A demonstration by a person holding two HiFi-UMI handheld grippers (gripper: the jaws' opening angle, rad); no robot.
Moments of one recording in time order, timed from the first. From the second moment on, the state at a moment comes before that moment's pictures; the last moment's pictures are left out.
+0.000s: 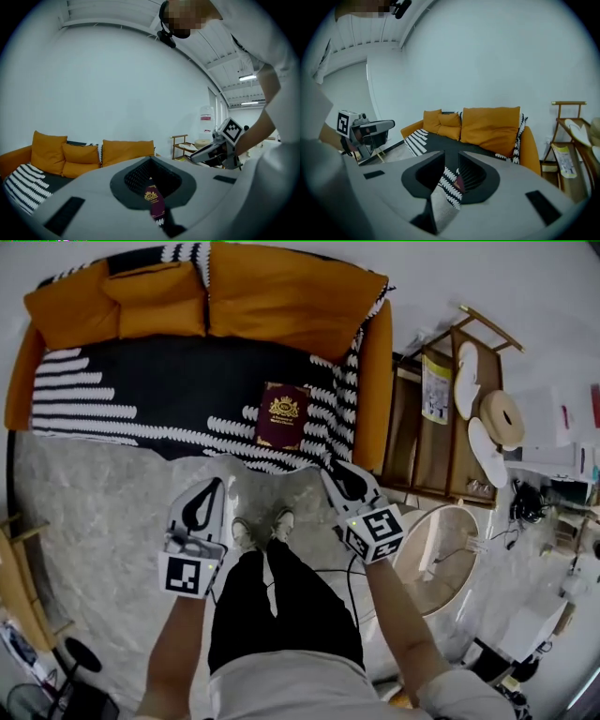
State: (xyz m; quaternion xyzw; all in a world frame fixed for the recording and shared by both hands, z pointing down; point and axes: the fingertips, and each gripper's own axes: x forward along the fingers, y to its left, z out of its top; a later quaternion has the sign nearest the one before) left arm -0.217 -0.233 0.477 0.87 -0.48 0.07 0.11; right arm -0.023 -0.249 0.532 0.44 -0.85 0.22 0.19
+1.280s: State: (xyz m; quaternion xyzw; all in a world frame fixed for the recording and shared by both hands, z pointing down) left arm -0.192 -0.272 0.651 0.86 -0.47 0.13 0.15; right arm -0.008 -0.324 0.854 0.41 -0.78 0.44 0.20
